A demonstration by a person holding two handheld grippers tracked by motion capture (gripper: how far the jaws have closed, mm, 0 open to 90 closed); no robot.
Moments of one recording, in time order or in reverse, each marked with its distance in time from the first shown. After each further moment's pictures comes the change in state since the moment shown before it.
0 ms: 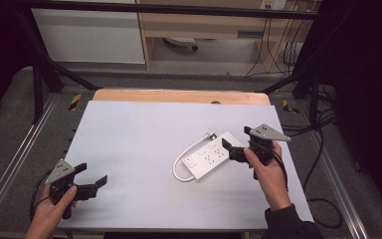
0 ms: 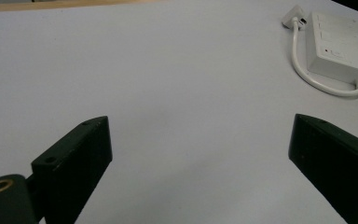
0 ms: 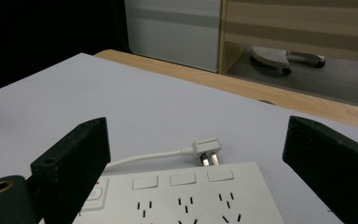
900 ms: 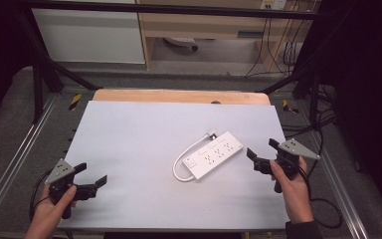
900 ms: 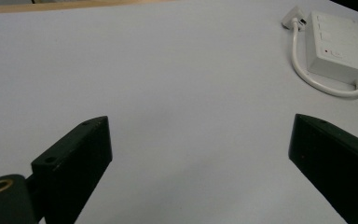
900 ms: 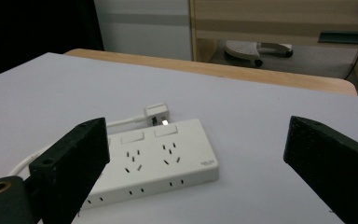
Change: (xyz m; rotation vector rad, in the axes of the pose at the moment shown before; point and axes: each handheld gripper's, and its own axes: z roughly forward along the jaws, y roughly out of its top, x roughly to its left) left arm 0.001 0.000 -0.001 -0.004 0.000 0.000; right arm -0.045 -0.046 -0.045 -0.017 -0.091 0.072
